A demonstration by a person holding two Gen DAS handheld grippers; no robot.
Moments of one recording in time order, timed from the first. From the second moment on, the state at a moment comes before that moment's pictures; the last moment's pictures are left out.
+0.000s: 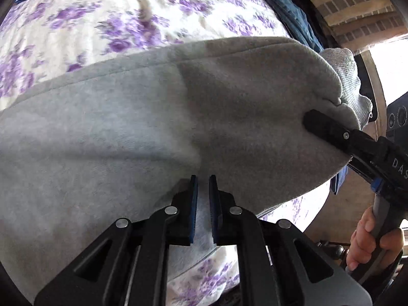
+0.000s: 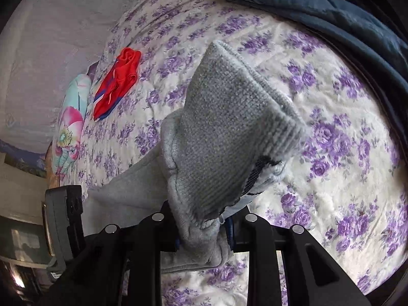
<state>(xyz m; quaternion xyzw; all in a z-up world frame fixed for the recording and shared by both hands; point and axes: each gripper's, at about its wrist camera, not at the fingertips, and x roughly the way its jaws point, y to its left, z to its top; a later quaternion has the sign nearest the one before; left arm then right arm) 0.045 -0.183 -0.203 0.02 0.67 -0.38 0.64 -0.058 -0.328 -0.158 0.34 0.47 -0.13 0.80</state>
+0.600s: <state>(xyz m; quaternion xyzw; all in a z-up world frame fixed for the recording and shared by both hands) 0.088 0.150 -0.205 -0.14 0.64 -0.10 0.75 0.054 -0.085 -0.169 -0.03 0.54 0.02 0.84</state>
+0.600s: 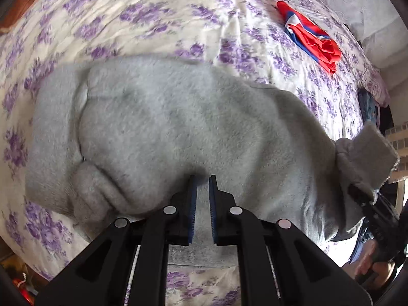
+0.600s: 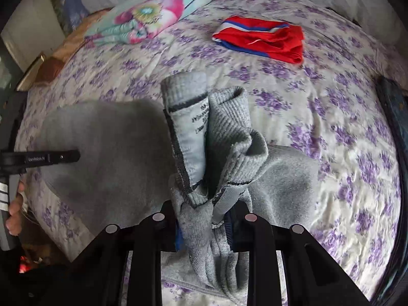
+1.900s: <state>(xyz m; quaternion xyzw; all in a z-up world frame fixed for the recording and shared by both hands) 0.029 0.251 -0.137 -0.22 0.58 -0.05 0.78 0.065 -0.077 -0.157 0.09 0.60 0.15 0.78</state>
